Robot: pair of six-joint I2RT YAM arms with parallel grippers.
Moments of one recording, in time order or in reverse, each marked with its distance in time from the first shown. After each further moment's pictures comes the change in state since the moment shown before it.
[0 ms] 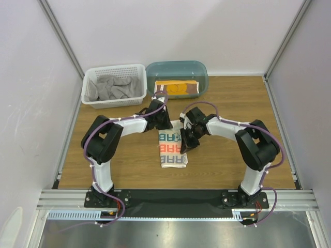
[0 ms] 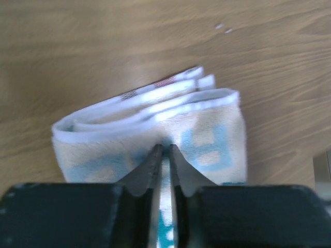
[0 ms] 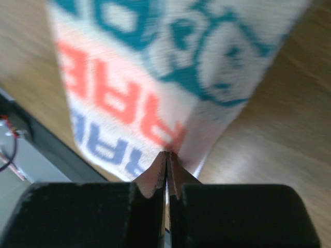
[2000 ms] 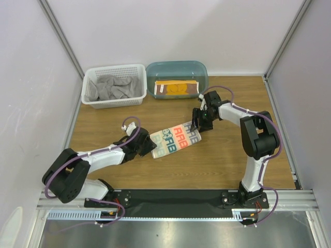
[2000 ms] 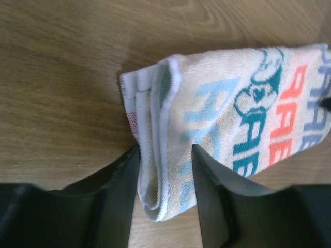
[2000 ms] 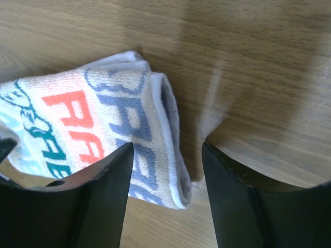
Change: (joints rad) left arm -0.071 -0.566 -0.611 -0.020 -0.280 -0.514; right arm -0.267 0.134 0.183 -0.011 0.158 -0.071
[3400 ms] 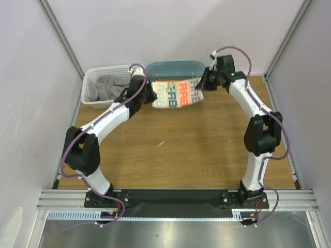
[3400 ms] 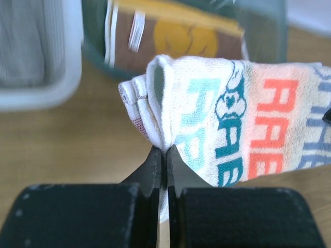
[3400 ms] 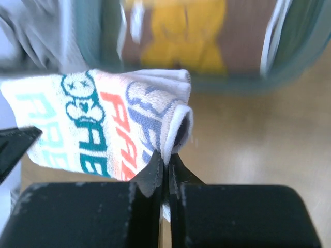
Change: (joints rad) left arm 0.189 0.309 0.759 -0.117 0.030 0.538; right arm -0.097 0.013 0.493 -0.064 -0.014 0.094
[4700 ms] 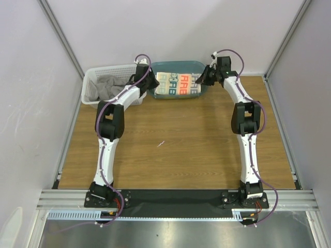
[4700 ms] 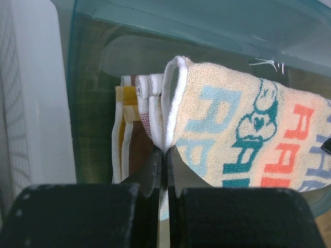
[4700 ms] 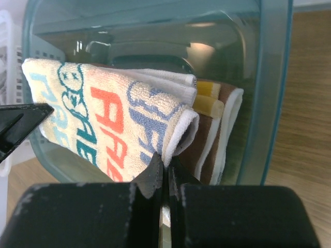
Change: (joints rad) left arm 0.170 0.738 0.708 0.043 0.188 0.033; right arm -0.117 0.629 0.613 0.106 -0.134 0.016
